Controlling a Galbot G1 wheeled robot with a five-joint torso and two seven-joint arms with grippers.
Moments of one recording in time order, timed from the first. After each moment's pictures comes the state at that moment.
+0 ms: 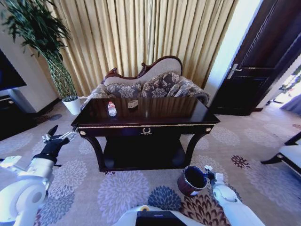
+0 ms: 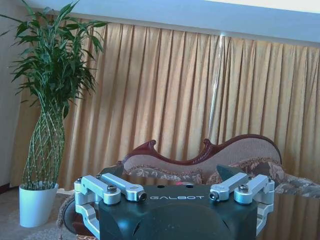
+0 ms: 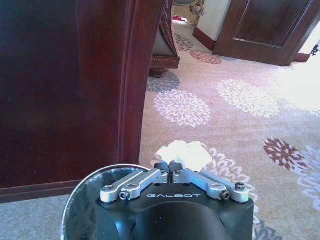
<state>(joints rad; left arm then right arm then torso) 1.63 -1.15 -1.10 -2.39 -0.80 0.32 -0.02 -1.31 1.03 0.50 1.17 0.47 -0.08 0.12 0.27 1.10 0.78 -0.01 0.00</state>
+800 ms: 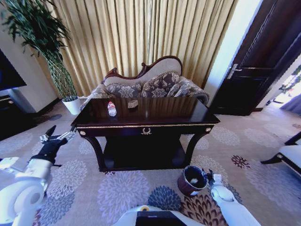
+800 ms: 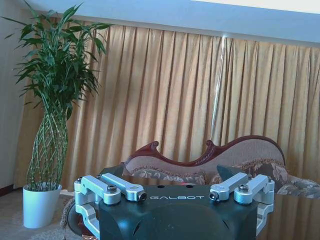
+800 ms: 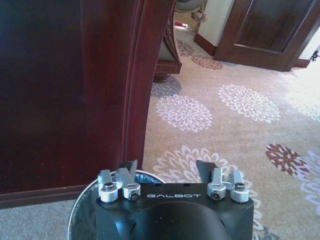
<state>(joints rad) 1.64 -1.16 -1.12 -2.38 -0.80 0.31 -0.01 -1.32 1.05 0.51 1.20 0.44 -0.08 0.13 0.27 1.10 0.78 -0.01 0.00</state>
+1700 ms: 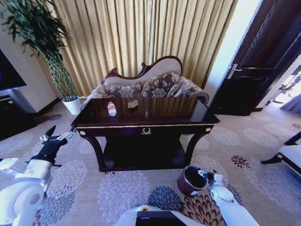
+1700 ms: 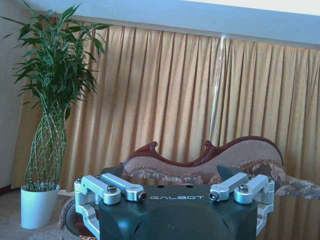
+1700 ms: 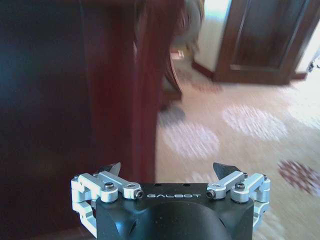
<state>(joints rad) 1.64 -1.17 -1.12 -2.39 -0.80 0.31 0.00 -1.36 1.07 0.57 1.34 0.51 -0.02 0.13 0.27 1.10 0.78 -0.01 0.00</state>
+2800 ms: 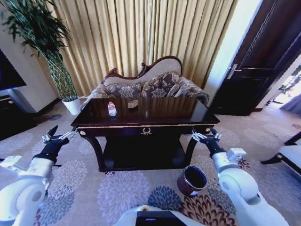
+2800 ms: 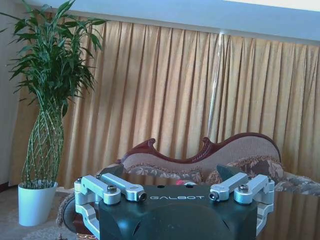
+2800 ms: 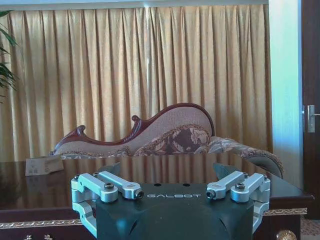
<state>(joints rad) 1.62 -1.15 -1.11 -2.37 -0.80 0.33 -0.01 -1.55 1.05 0.73 2.33 0.62 -0.26 0.22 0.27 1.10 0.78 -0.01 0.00</state>
